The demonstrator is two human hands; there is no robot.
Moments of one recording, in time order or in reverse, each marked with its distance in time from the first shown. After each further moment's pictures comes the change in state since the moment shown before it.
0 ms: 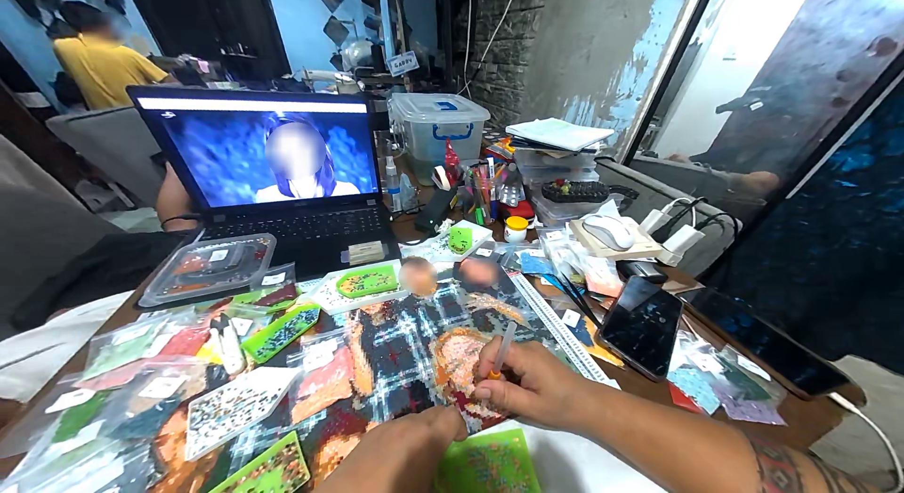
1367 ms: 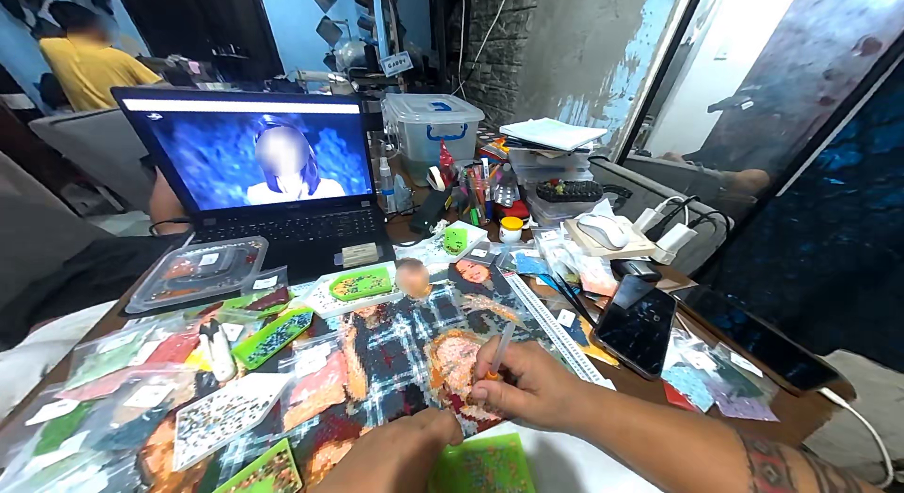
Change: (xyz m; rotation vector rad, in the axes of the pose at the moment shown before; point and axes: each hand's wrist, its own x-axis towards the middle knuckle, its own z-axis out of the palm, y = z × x) left_hand -0.001 -0.003 0.001 -0.043 0.031 0.035; right_hand -0.001 0.000 0.002 0.028 0.061 -0.023
